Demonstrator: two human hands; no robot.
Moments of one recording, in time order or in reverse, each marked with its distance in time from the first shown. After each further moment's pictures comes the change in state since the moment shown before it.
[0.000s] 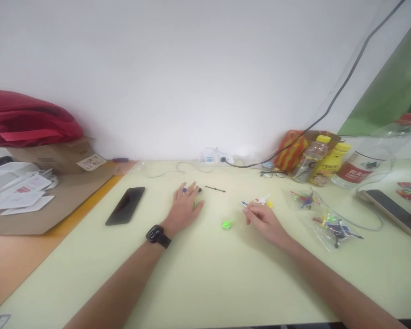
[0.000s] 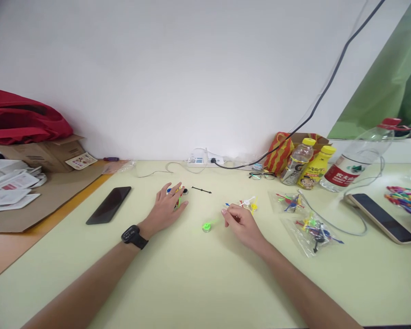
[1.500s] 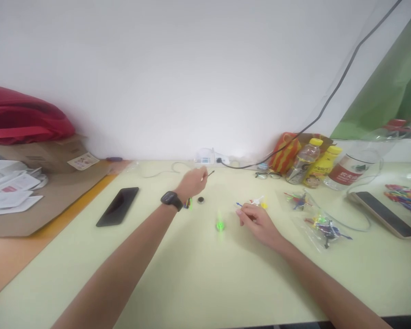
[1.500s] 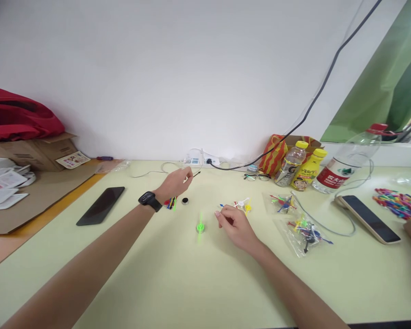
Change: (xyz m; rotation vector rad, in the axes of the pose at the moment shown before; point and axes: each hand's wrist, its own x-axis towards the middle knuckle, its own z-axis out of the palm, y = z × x) left_hand 0.105 0.021 -0.020 -0.086 -0.059 0.047; right_hand -0.002 -0.003 -0.003 -0.038 -0.012 -0.056
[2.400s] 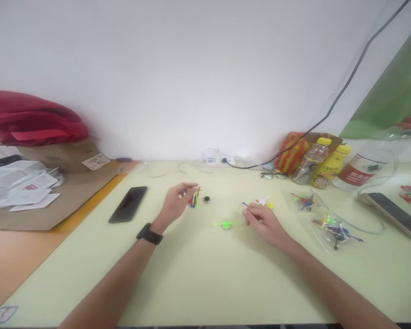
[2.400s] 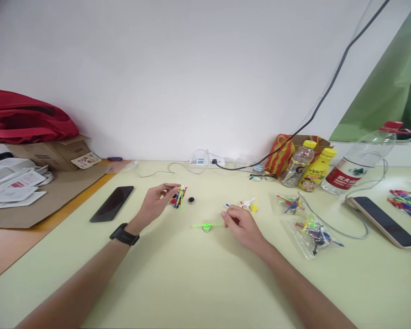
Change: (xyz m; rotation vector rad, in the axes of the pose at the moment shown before) left_hand -0.092 -0.017 -0.014 -0.630 0.245 -0.261; right_hand -0.002 -0.001 -0.001 -0.013 -0.019 -0.001
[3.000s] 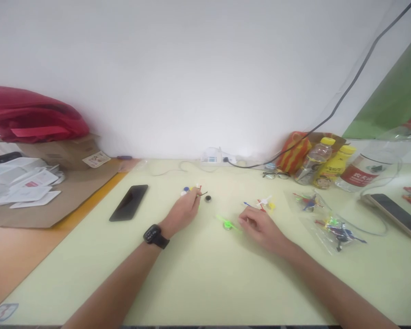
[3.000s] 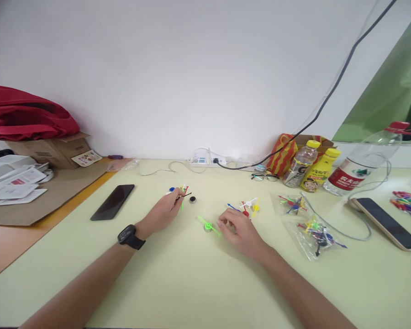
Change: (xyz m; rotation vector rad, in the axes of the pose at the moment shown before) left_hand -0.020 -0.003 0.013 0.375 -0.257 0.089; right_hand -0.005 -0.004 0.008 -0.161 -0.079 -0.117
